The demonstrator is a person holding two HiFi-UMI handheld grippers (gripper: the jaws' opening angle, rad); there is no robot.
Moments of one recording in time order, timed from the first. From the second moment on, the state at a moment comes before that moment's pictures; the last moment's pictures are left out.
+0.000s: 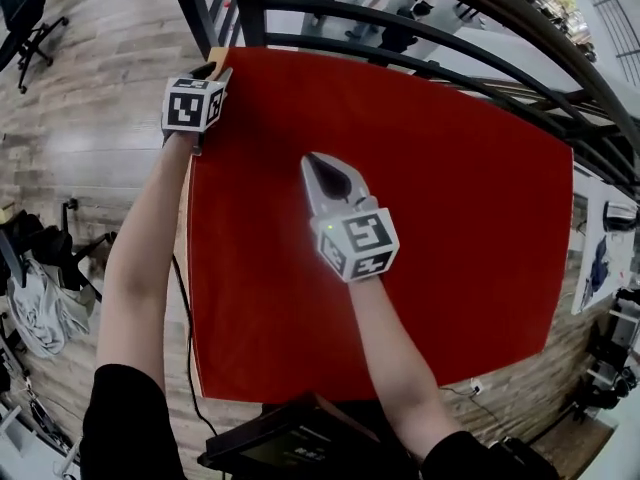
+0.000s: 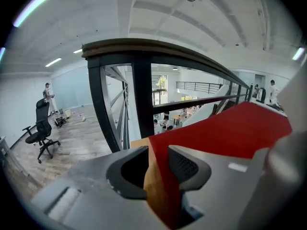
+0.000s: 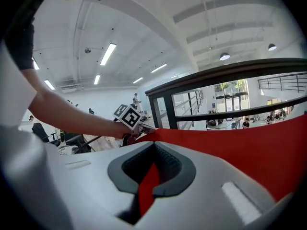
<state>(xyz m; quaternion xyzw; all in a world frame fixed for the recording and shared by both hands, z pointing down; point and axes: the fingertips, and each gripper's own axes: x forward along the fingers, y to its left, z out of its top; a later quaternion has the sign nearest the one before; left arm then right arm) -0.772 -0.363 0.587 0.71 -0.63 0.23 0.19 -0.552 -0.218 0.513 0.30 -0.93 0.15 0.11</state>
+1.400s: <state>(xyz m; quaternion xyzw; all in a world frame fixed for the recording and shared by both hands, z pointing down) -0.804 -0.385 0.566 0.74 -0.58 0.30 0.17 -0.449 -0.283 0.562 0.40 -0.89 0.14 0.18</state>
